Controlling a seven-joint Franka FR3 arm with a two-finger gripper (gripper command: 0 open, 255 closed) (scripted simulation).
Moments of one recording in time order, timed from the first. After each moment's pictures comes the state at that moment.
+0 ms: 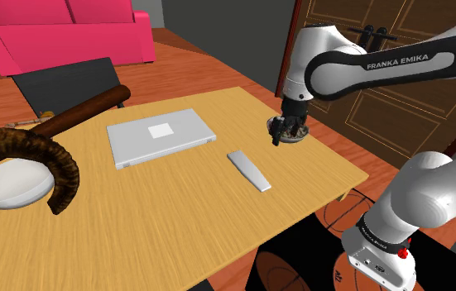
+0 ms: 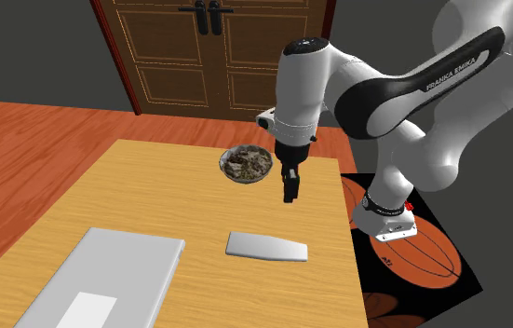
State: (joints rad) arm 0.08 -0.58 0.16 -2.56 0.10 1.99 0.21
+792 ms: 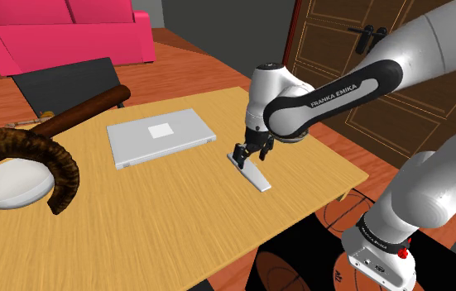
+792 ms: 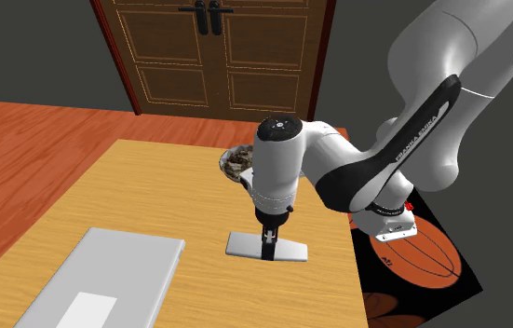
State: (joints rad) arm 0.10 -0.22 0.35 -2.50 0.10 2.29 0.51
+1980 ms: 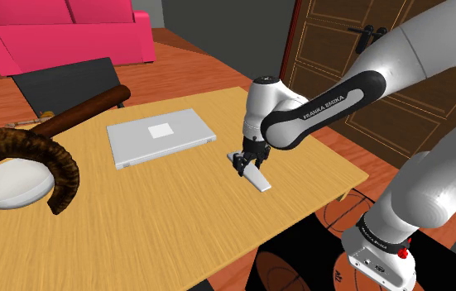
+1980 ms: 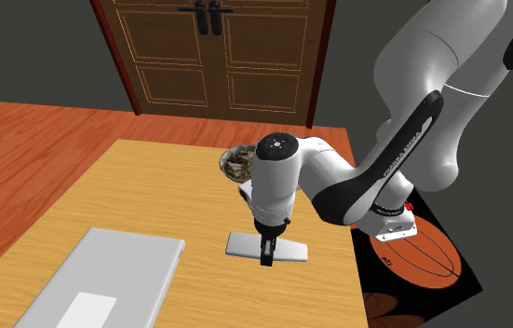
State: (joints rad) arm 0.09 -0.15 0.36 -2.53 0.08 2.40 0.54
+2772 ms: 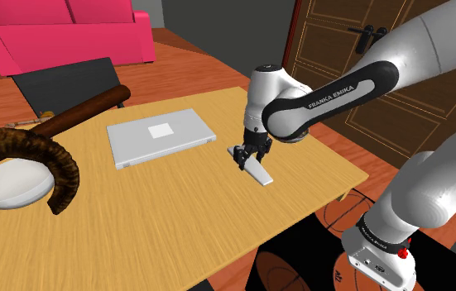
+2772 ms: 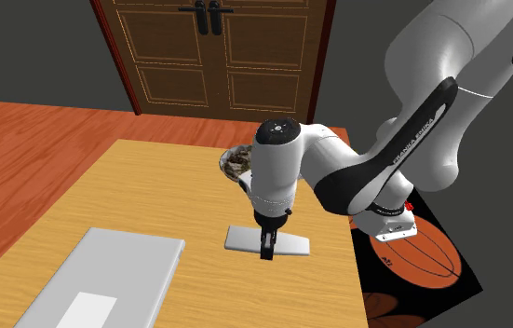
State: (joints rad) arm 0.09 -0.21 0.35 -2.49 0.10 2.31 0.52
